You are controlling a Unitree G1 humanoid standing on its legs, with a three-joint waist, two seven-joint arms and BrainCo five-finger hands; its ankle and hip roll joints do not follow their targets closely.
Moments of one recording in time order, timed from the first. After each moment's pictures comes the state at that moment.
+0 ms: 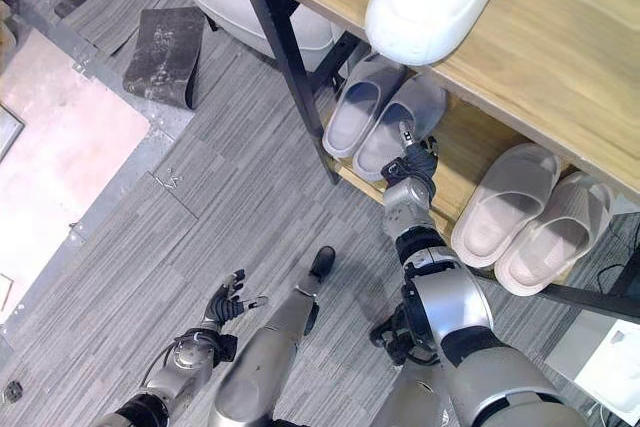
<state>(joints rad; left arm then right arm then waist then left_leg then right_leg) -0.16 0.28 -0.49 0.76 -0.39 -0.25 0.25 -0.99 -0.25 0.15 1.14 0.91 -0.26 -0.37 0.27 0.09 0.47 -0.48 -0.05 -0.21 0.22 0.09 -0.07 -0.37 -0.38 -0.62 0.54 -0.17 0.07</state>
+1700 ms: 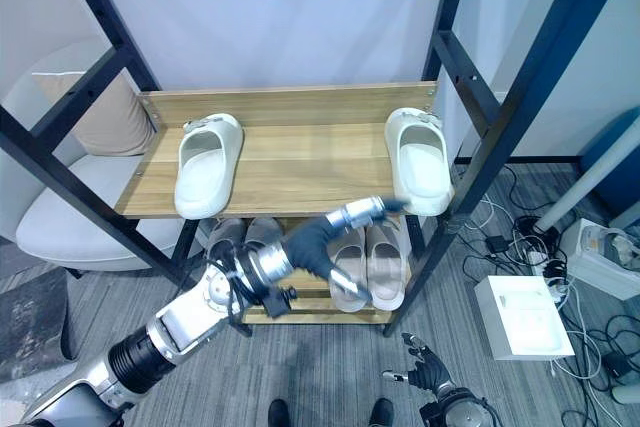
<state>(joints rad) -0.49 0.42 -0.53 -0.26 -0.31 -0.17 -0.08 0.17 -0.44 0.26 0.55 0.12 -0.10 0.02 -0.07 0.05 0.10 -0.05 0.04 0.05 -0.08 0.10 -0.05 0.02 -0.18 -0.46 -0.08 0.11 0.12</state>
